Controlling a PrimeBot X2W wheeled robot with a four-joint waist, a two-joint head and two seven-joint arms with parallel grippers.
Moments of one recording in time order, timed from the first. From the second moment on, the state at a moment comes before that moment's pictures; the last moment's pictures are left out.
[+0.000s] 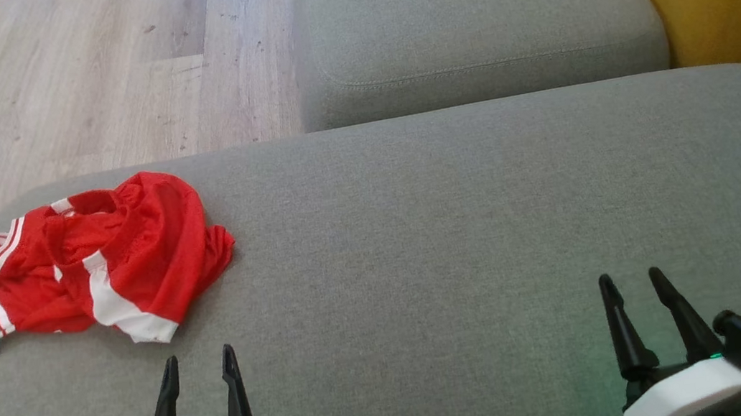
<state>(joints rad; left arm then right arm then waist) 0.11 0.11 -0.23 0.16 -0.27 0.08 -0.20 0.10 -0.04 0.08 0.26 0.28 0.13 -0.20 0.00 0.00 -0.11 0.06</state>
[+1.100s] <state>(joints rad) 0.13 0.10 -0.25 0.17 -0.03 0.10 -0.25 0.14 -0.04 0.07 0.34 0.03 0.13 -0.25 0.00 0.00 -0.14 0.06</state>
